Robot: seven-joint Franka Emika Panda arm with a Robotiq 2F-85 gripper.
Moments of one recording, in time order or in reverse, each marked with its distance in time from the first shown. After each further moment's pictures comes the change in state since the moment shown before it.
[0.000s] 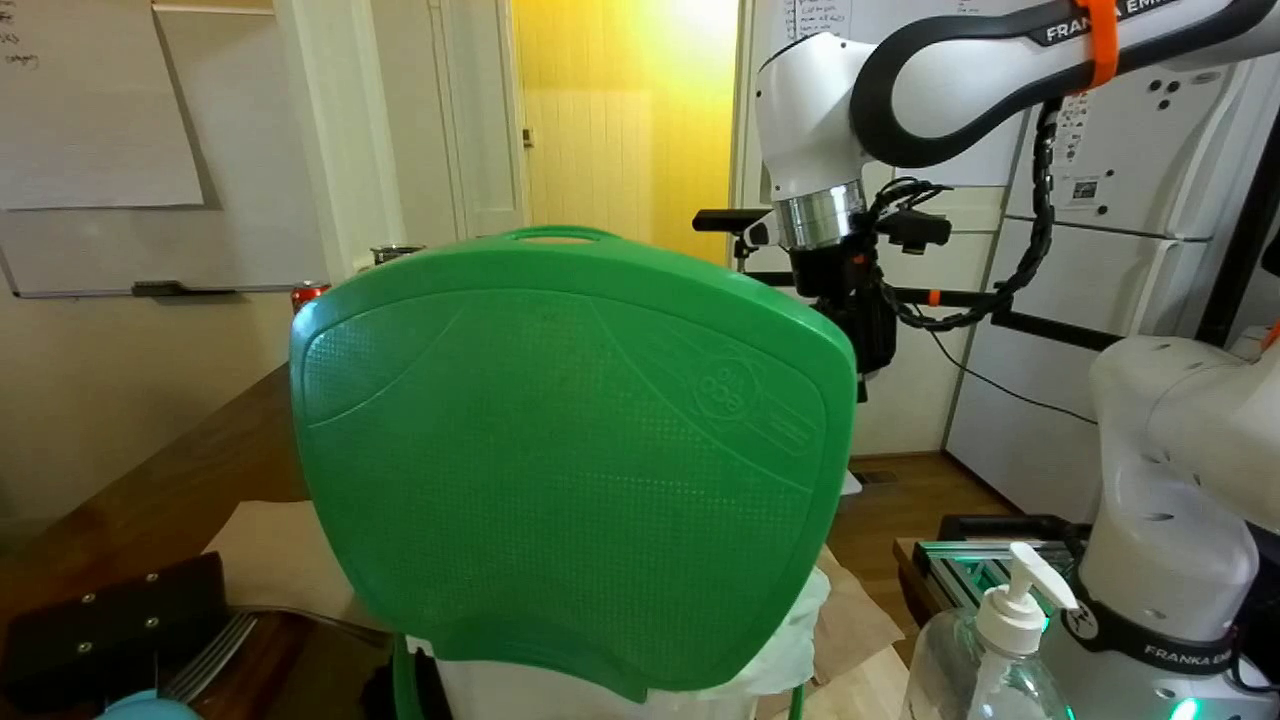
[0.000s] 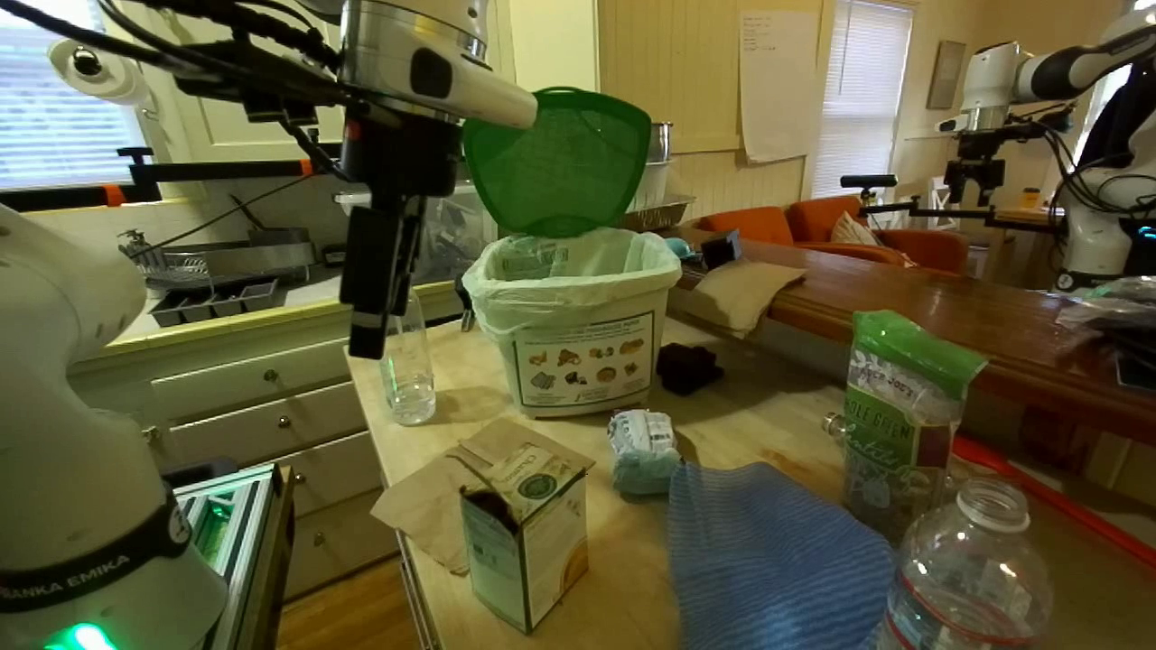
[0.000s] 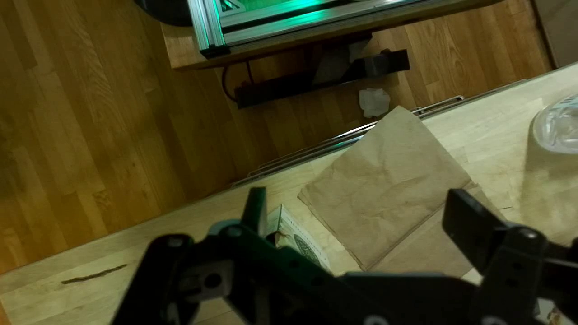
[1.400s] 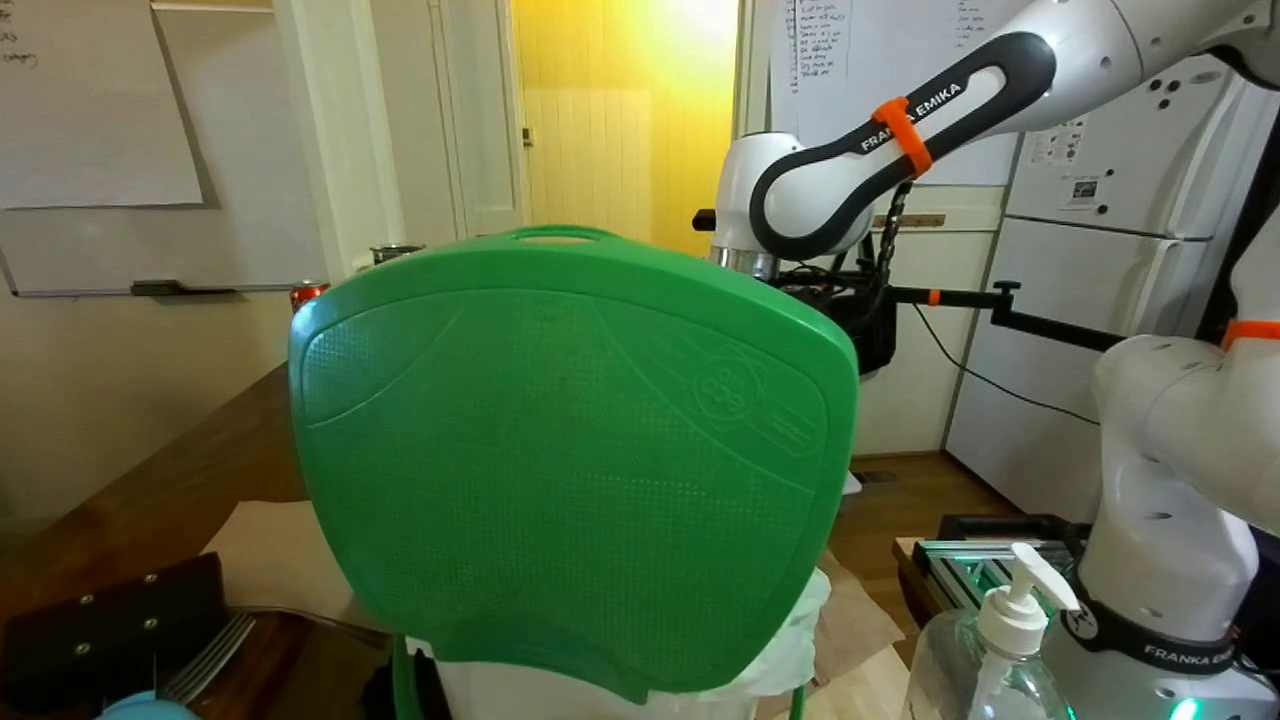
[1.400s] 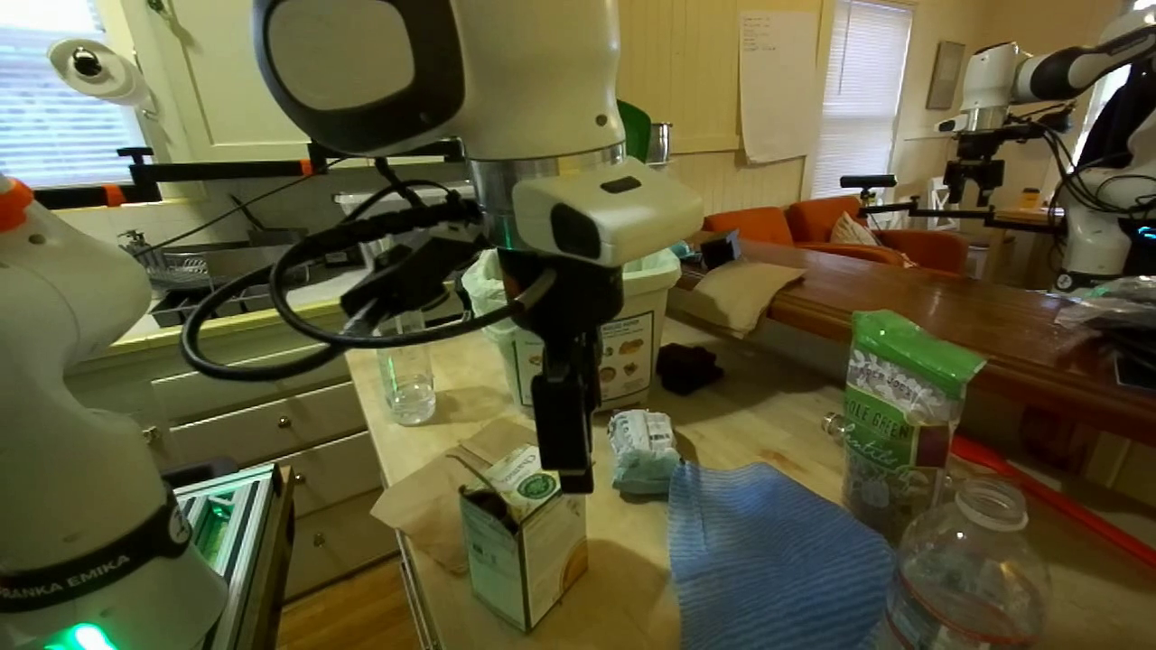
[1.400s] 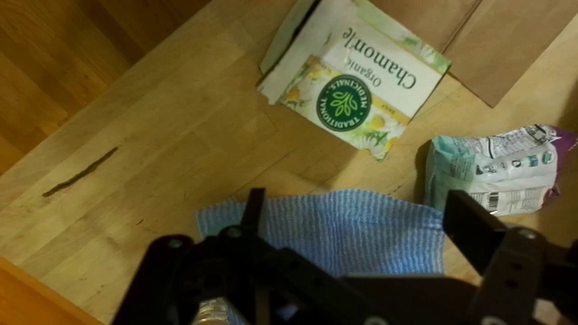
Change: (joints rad) arm -0.048 0.312 -0.146 0.007 0.168 0.638 -0.003
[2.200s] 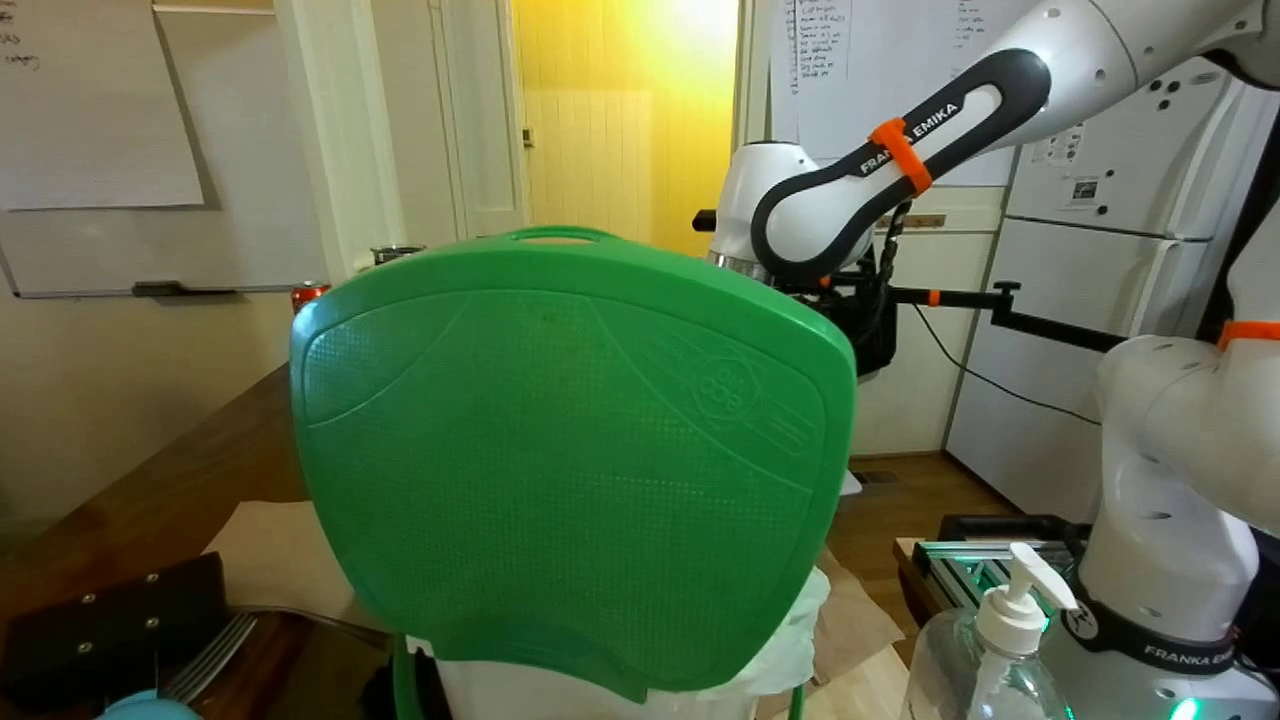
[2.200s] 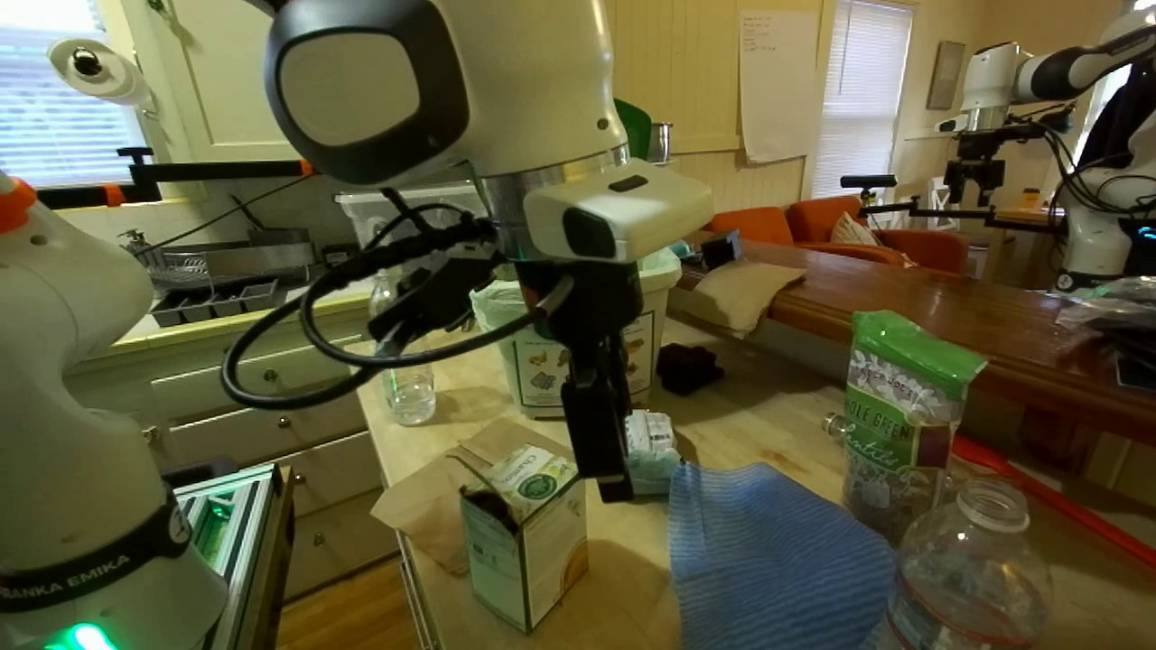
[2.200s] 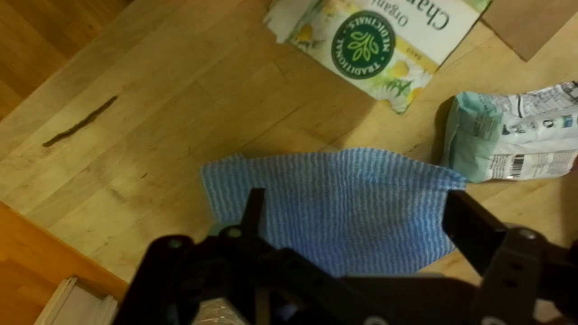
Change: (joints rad) arm -0.018 0.021 0.025 -0.035 -0.022 0.175 0.008
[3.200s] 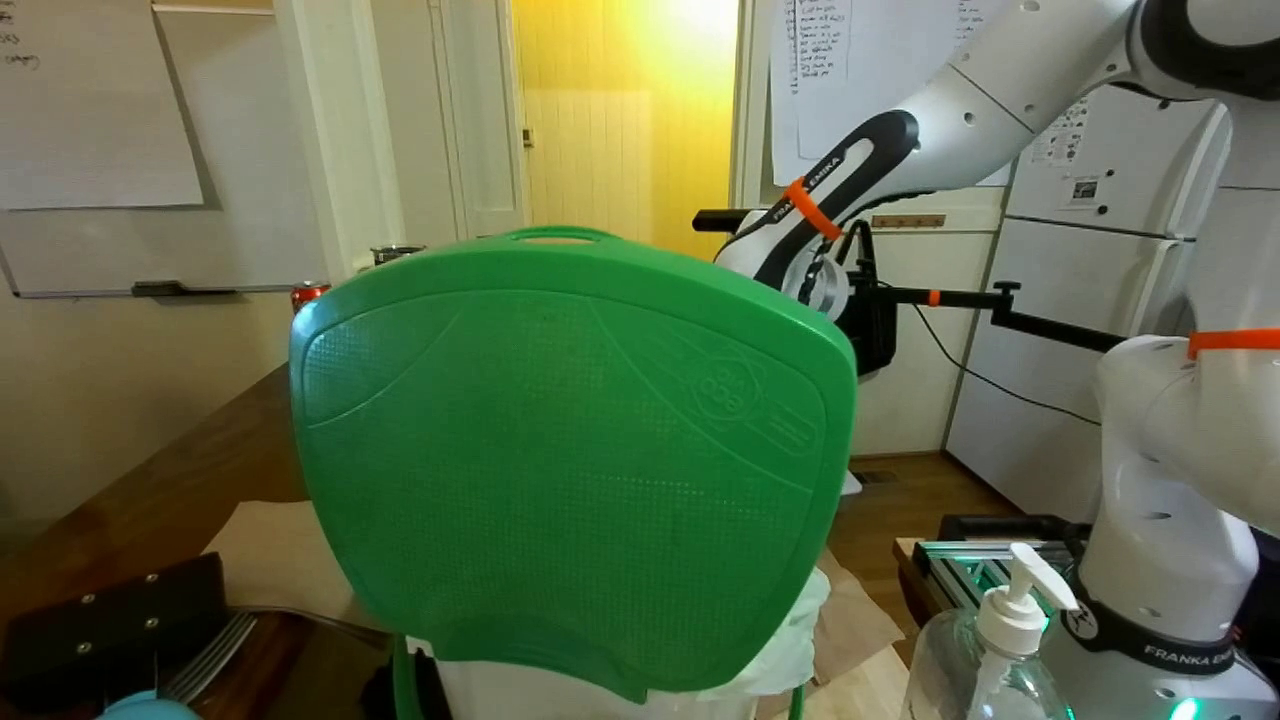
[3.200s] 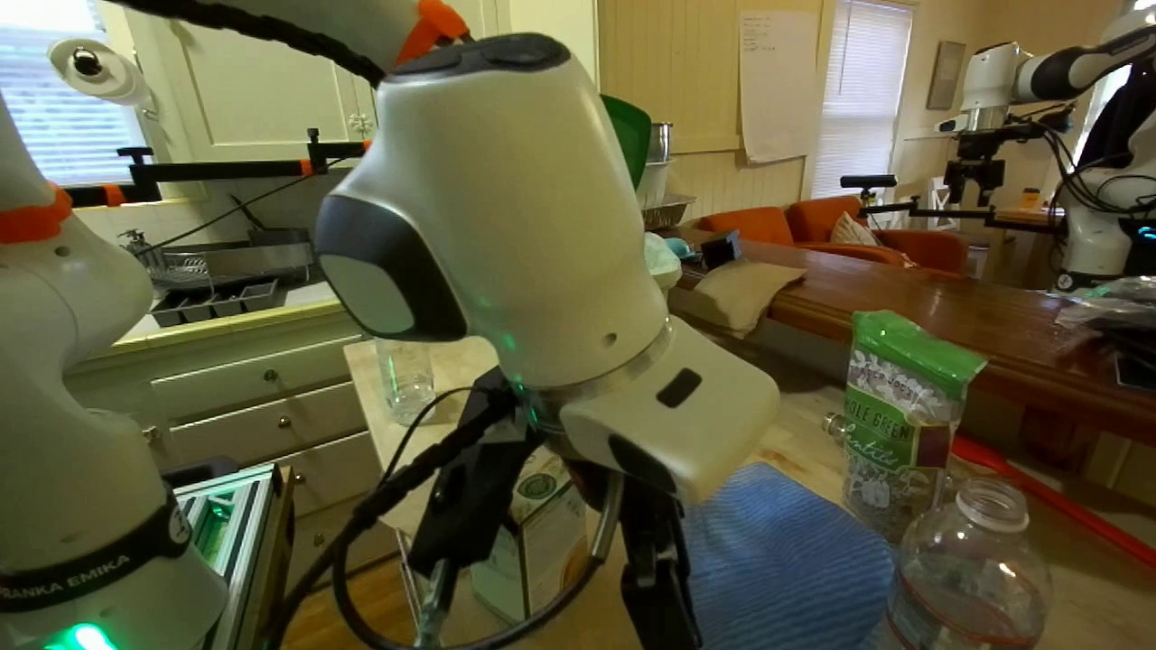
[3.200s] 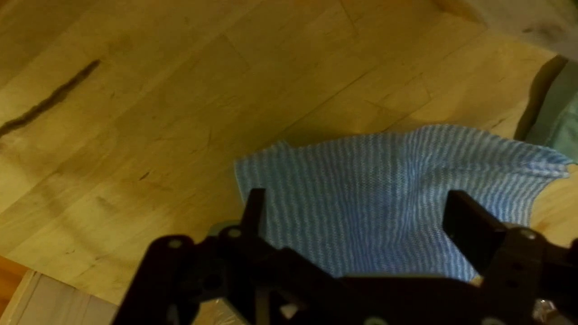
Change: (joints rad) arm 0.002 0.245 -0.089 0.026 0.473 0.241 -0.494
